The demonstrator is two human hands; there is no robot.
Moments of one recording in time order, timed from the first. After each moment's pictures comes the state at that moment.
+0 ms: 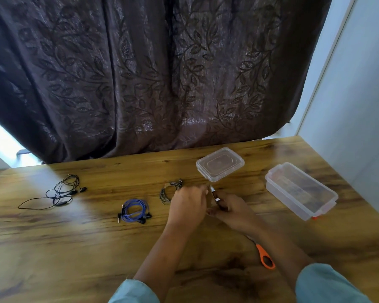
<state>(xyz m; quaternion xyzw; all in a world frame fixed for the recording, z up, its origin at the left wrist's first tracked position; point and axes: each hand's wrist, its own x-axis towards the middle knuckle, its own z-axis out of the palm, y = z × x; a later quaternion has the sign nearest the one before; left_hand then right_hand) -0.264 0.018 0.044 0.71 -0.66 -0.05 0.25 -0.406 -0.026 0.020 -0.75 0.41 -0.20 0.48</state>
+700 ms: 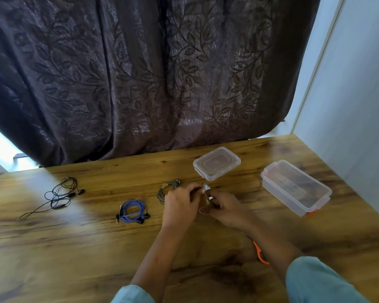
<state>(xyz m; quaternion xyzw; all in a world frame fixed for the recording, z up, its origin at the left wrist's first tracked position) -0.260 0.023 0.038 0.72 -0.60 -0.08 0.35 -0.397 -0.024 0.024 -0.76 0.40 -0.17 0.49</state>
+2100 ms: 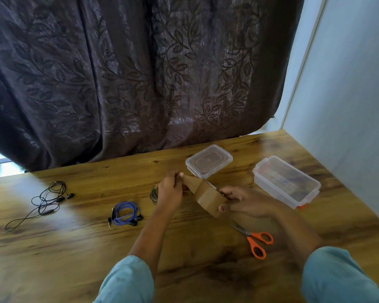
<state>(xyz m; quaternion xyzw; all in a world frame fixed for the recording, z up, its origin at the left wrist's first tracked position) -0.240 -0.022 0.018 0.70 -0.45 -0.29 0.47 -0.456 -0.053 0.034 -0.73 0.34 -0.10 0.58</state>
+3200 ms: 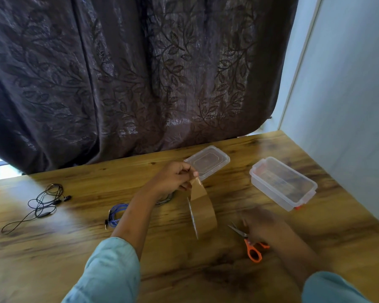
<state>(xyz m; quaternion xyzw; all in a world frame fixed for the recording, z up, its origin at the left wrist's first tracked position) -0.231 -0.040 0.069 0.59 -0.60 -0.45 0.30 -0.474 -0.031 0.000 -0.78 0.55 0.22 0.20</state>
